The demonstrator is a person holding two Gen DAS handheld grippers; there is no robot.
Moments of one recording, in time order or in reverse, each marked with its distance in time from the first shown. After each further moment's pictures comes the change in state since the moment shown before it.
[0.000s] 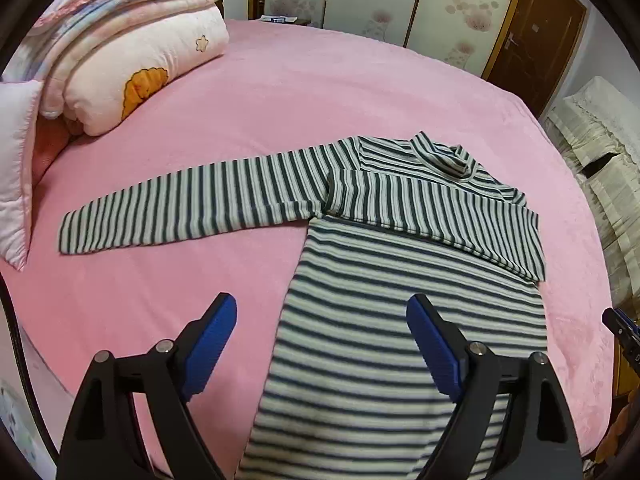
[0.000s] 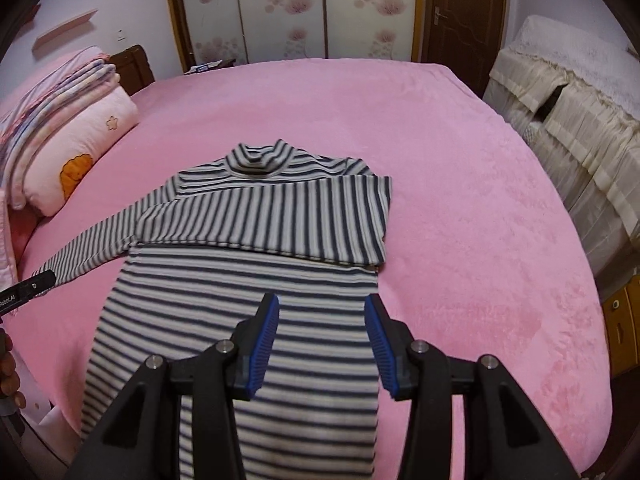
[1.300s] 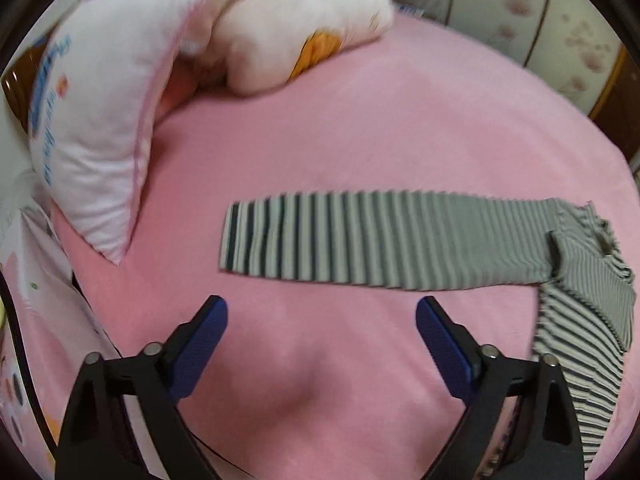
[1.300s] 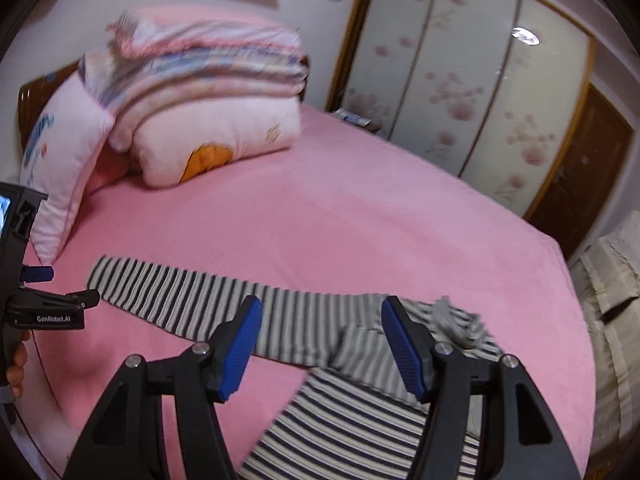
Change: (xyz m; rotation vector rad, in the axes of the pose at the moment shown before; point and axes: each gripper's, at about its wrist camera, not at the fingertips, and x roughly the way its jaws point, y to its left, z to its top) left arm 0.032 0.303 0.052 -0.225 0.099 0.253; right arm 0.000 0.383 0.077 -0.525 -0.244 0.133
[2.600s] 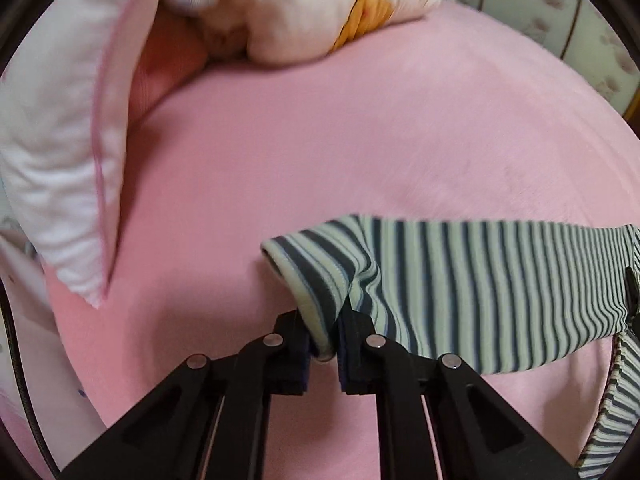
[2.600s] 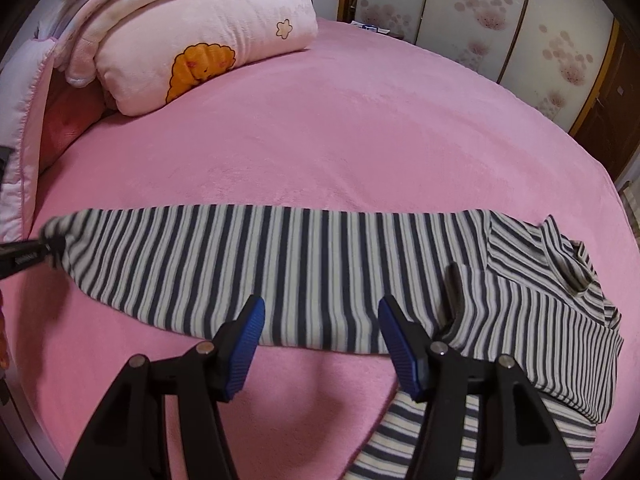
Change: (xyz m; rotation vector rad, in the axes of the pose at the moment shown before) left arm 0.109 0.022 0.065 -0.006 -0.018 0.088; right arm 0.168 0.043 -0.042 0.114 0.278 0.105
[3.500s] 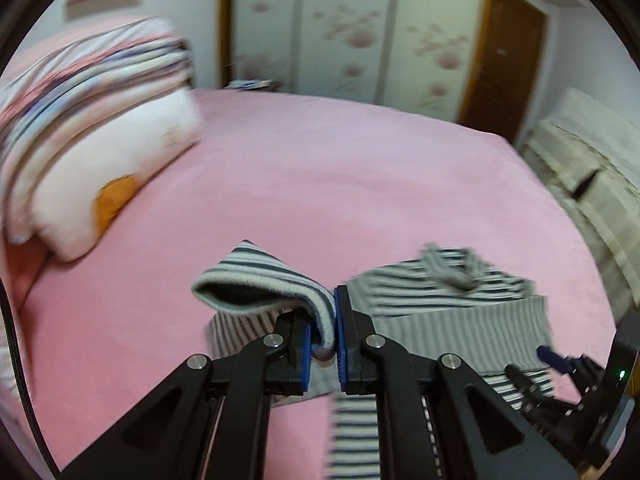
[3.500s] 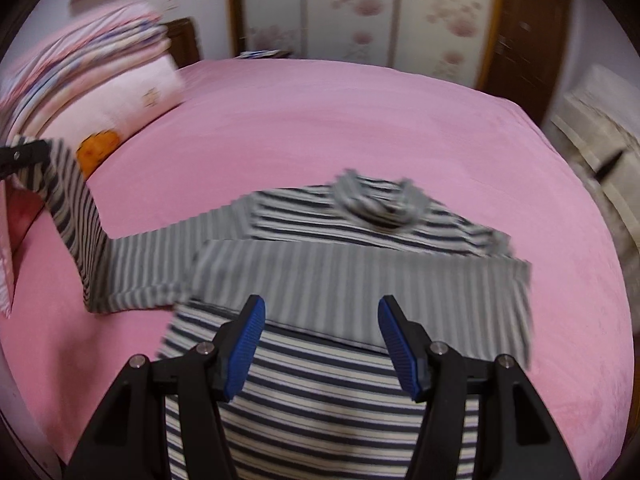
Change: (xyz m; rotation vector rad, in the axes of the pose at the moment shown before) left arm -0.215 -0.320 0.008 0.343 -0.311 -0.436; right arm -0.106 -0.247 -0.090 0.306 -0.082 -0.130
